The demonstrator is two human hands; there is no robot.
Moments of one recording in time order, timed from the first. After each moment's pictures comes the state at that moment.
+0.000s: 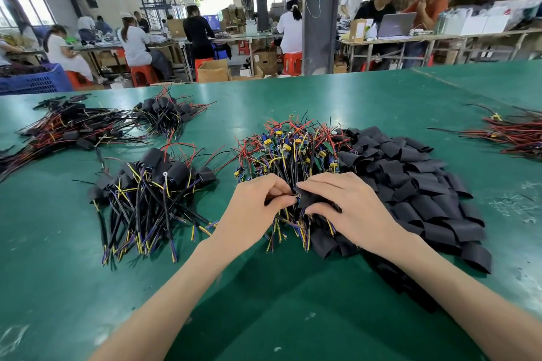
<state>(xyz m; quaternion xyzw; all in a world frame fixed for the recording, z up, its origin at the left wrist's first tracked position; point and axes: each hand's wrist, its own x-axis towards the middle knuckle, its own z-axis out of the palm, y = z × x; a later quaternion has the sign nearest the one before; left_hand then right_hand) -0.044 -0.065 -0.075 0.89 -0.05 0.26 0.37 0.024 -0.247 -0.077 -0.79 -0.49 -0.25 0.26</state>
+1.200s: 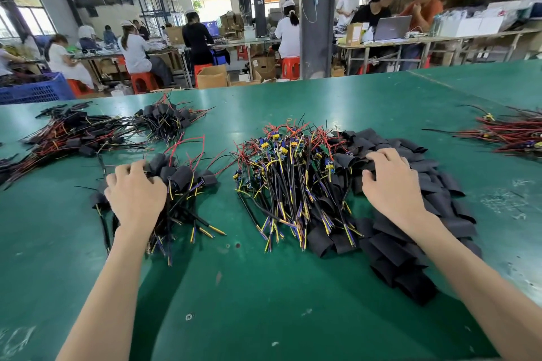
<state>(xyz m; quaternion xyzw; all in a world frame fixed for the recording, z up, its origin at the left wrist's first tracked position) -0.056 0.088 -0.074 0.84 0.38 0.36 0.11 0.071 -0.284 -0.074 -0.95 -0.12 -0.20 0.21</state>
